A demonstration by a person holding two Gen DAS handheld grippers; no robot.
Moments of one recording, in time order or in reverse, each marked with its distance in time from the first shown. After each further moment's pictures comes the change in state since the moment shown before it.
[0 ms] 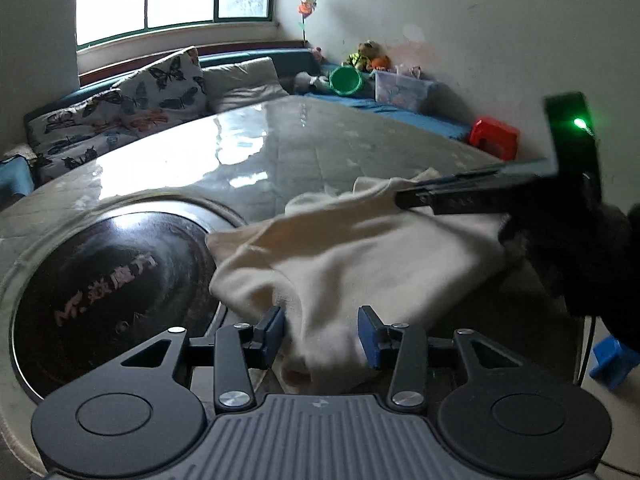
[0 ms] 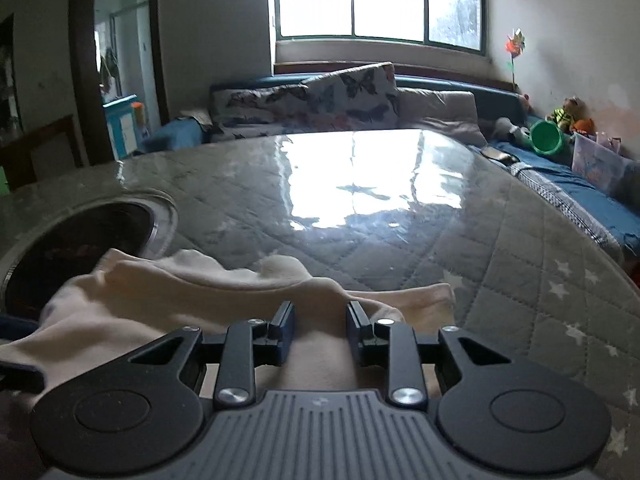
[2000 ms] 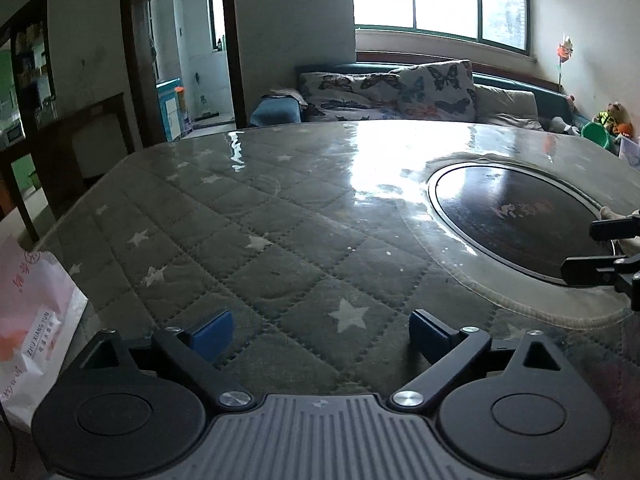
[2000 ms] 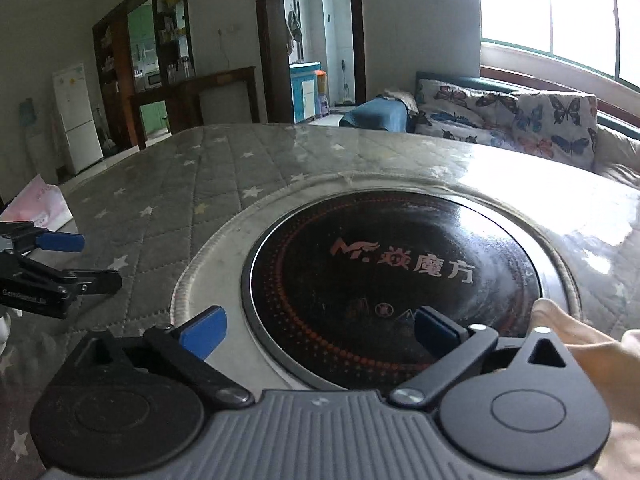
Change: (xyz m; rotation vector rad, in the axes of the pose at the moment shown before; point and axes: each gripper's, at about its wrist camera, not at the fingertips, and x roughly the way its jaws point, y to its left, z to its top) left arm -0.150 0.174 -0.135 -0.400 -0.058 0.660; right arm 0.034 0.254 0.002 -0.296 0.046 0.464
